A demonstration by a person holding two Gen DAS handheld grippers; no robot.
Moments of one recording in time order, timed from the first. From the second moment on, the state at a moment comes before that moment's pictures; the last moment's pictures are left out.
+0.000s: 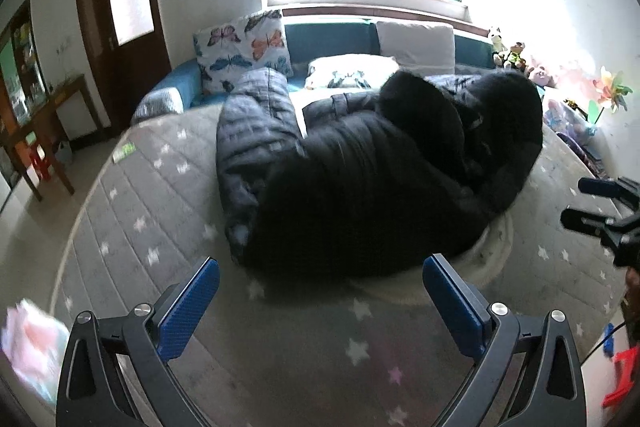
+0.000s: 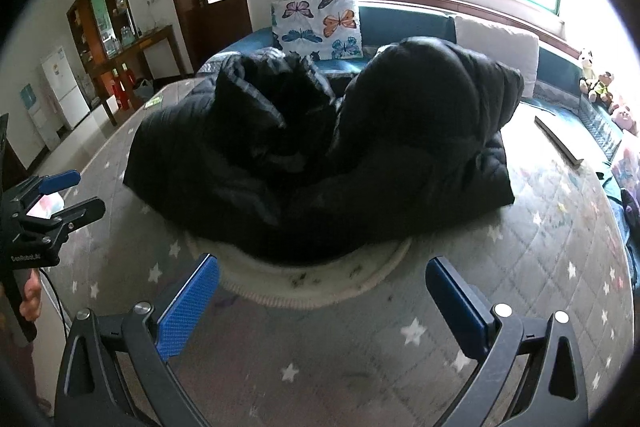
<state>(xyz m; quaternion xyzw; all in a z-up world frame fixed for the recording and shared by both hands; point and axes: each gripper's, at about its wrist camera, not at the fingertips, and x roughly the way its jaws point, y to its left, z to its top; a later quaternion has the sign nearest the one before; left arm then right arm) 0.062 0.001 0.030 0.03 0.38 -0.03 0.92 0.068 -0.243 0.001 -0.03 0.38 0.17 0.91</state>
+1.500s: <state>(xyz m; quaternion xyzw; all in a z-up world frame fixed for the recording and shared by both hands) 0.091 -0.027 0.040 0.10 0.36 -0.23 0.90 0.092 -0.290 0.063 -0.09 0.34 0.13 0.93</state>
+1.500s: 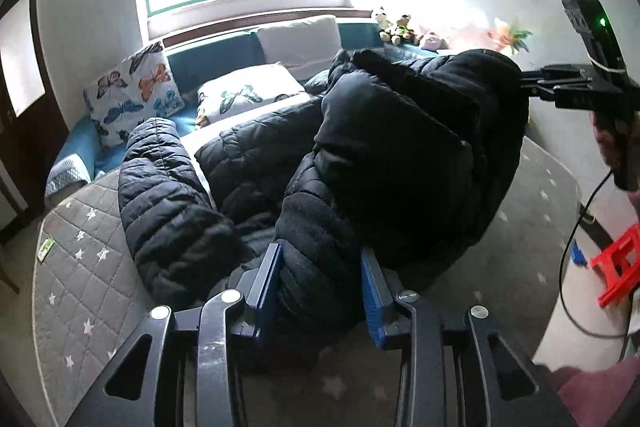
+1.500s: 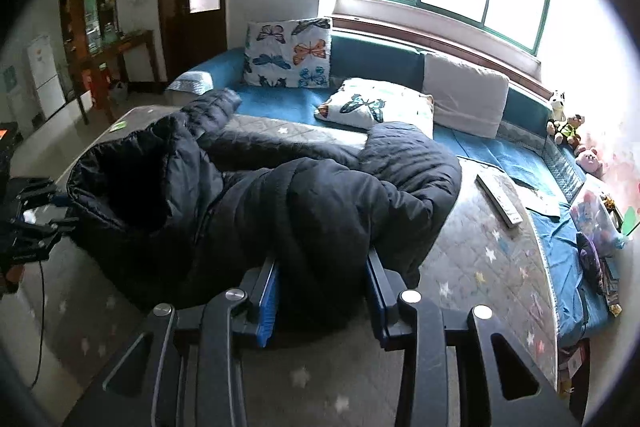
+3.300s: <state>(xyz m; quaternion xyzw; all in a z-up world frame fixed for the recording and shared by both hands) 0.104 -0.029 -0.014 0.04 0.44 -0.19 0.87 0.075 -0.243 -0.029 -0.14 0.46 0.26 0.84</state>
